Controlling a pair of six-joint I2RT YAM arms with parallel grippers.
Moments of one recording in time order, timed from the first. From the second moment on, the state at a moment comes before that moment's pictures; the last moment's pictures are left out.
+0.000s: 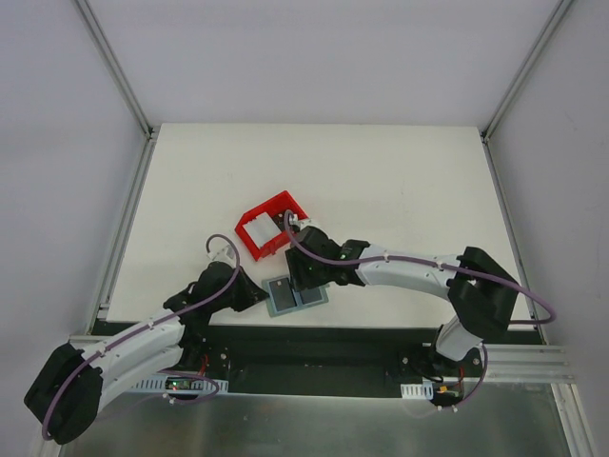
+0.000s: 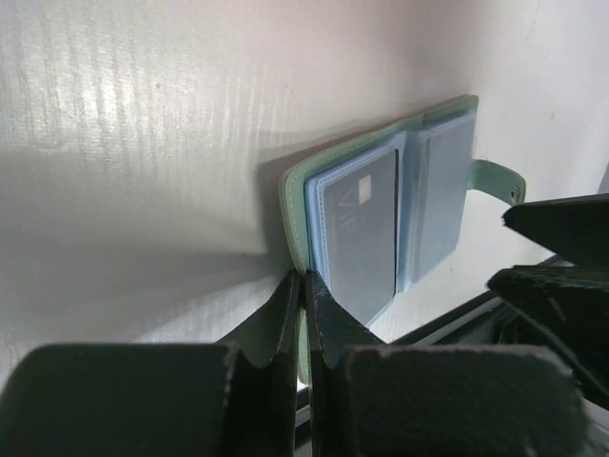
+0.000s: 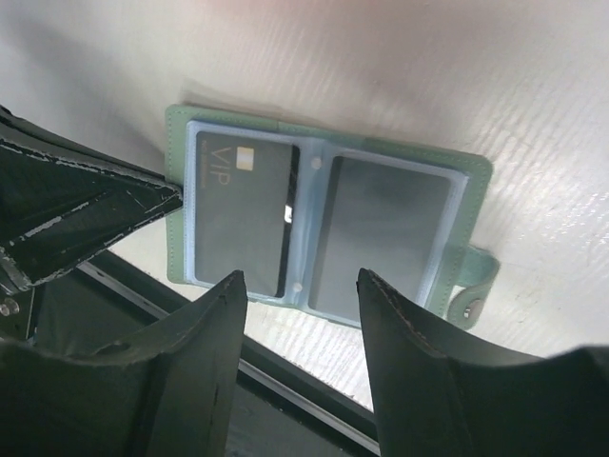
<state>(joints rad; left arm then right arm) -0.64 0.76 0.11 -0.05 0.10 -1.07 1.09 1.62 1.04 -0.39 0.10 0.66</state>
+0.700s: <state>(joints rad) -0.64 0.69 0.13 -0.06 0.16 -1.07 1.14 1.78 1.21 -0.46 0.09 0.66</state>
